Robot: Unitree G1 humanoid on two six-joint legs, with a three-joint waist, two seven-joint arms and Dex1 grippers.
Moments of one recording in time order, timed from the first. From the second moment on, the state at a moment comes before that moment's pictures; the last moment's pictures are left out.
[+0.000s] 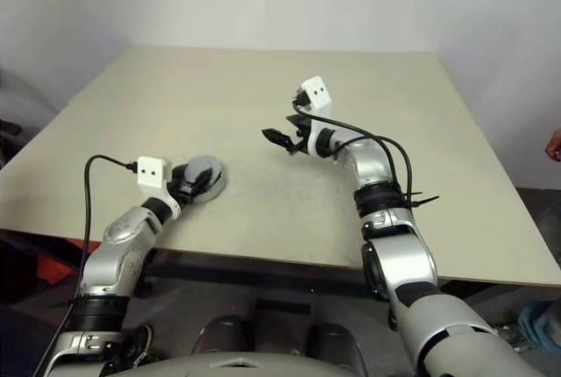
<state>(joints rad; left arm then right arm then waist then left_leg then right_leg) -0.16 0.27 0.12 0.04 -0.31 0.28 -0.36 -0.88 -0.18 0.00 0.66 0.20 0.37 0.77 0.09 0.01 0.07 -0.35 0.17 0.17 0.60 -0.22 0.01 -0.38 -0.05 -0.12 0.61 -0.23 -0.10</state>
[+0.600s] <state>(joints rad) -0.15 0.29 0.13 0.00 -0.35 0.34 -0.43 -0.88 -0.18 0.01 0.66 0.20 0.37 0.77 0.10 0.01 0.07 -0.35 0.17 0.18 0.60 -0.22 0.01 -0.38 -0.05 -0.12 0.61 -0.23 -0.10</state>
